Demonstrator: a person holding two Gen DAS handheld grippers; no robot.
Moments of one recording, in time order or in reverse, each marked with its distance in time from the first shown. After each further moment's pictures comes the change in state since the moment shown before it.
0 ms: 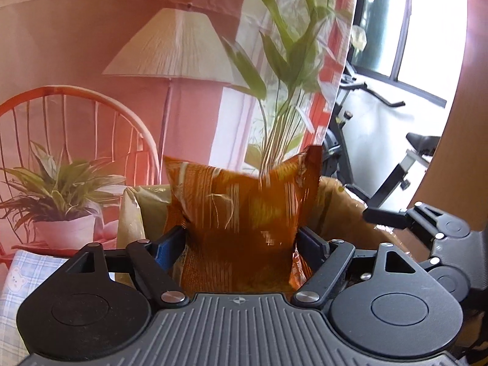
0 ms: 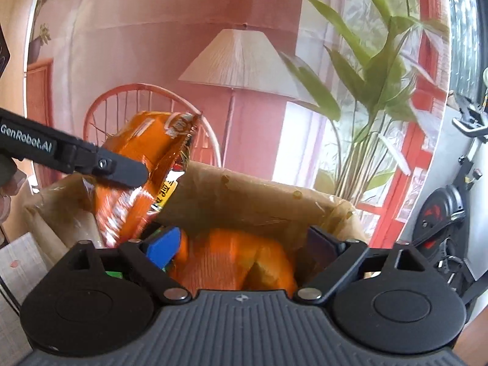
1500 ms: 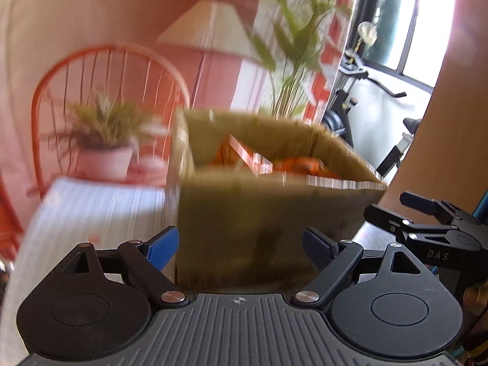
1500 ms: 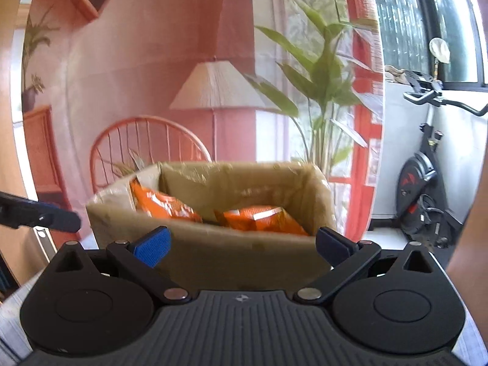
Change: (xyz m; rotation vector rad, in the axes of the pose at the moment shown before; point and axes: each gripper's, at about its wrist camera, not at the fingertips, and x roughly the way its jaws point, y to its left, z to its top) left arm -0.116 0.005 -0.106 -0.083 0.061 0.028; right arm -0.127 0.046 -0.057 0.189 -0.067 -0.095
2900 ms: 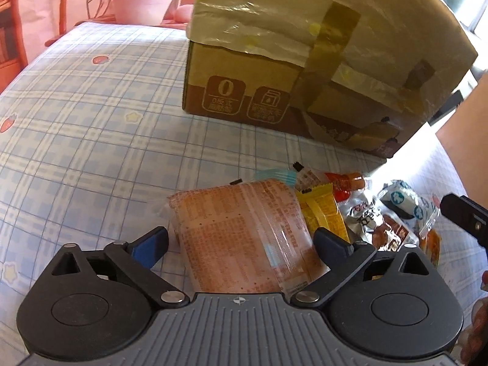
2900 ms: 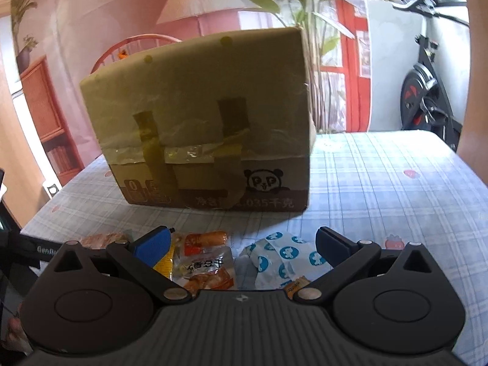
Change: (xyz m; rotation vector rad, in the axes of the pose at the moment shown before) left arm 0.099 0.003 -0.131 -0.176 0.327 0.147; right arm -0.012 -0.034 -0.127 0.168 0.252 0.060
